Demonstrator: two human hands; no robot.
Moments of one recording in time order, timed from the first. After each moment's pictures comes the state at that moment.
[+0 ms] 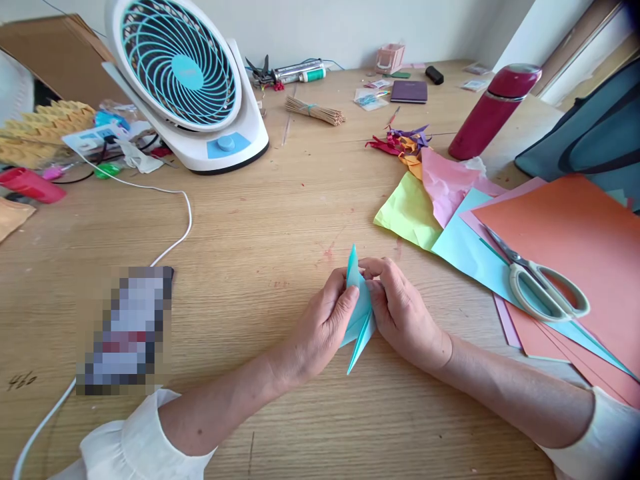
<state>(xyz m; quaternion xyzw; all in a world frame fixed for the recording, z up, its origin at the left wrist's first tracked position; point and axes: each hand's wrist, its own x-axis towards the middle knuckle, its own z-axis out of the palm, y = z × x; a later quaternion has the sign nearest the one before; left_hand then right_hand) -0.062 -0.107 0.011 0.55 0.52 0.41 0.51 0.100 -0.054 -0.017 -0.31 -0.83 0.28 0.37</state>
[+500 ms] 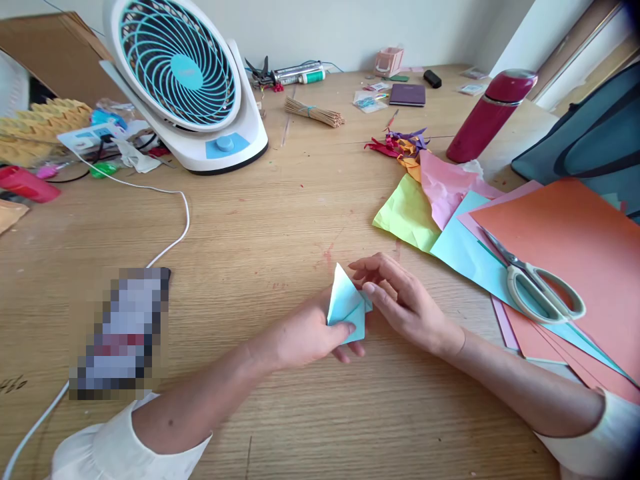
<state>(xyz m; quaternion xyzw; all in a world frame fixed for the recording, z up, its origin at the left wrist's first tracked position) -0.073 -0.103 0.013 0.48 0.51 0.24 0.68 0.107 -0.040 -0.001 -0.29 -0.80 0.43 0.30</state>
